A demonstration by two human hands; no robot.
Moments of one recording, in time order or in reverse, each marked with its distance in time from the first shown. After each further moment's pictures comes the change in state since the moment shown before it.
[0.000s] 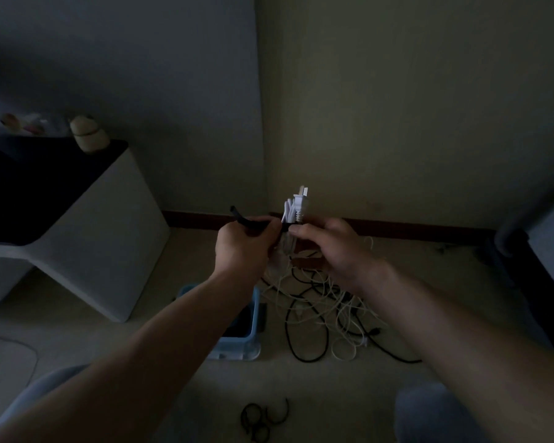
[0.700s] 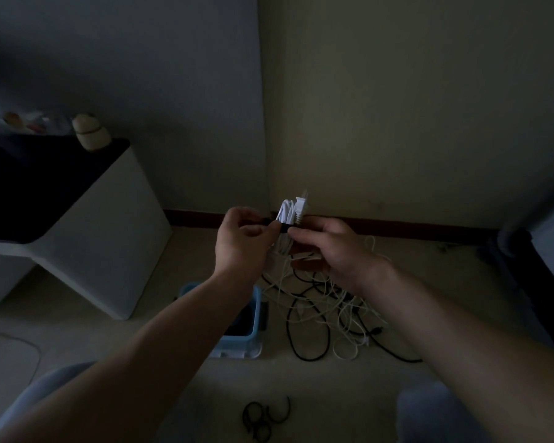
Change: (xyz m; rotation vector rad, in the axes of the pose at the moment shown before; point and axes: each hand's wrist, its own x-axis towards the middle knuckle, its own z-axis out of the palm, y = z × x) left_hand 0.000 -0.001 -0.002 -0.047 0.057 -0.028; right_hand -0.003 -0.001 0.003 -0.013 -0.045 0.069
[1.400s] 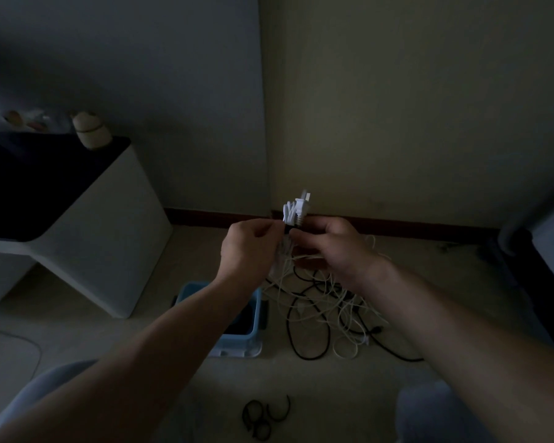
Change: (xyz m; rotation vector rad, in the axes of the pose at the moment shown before) left_hand -0.004 0.000 0.000 0.281 -0.121 0.104; right_hand 0.002 0.005 -0.001 -0.057 0.053 -0.029
